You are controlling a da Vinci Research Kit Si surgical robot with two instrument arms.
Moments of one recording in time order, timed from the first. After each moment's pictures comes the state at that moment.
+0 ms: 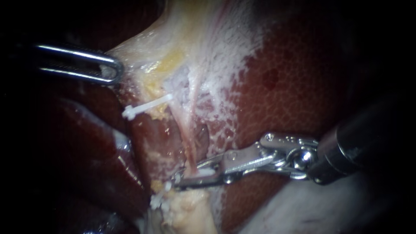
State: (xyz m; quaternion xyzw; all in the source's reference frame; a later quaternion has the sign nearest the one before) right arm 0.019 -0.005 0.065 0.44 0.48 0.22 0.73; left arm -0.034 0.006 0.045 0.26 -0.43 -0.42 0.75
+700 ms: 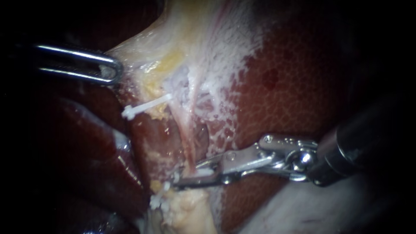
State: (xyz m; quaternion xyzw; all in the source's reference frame) right arm 0.021 -0.005 0.065 0.42 0.49 0.20 0.74; left arm -0.034 0.006 0.045 0.26 -0.43 -0.42 0.75
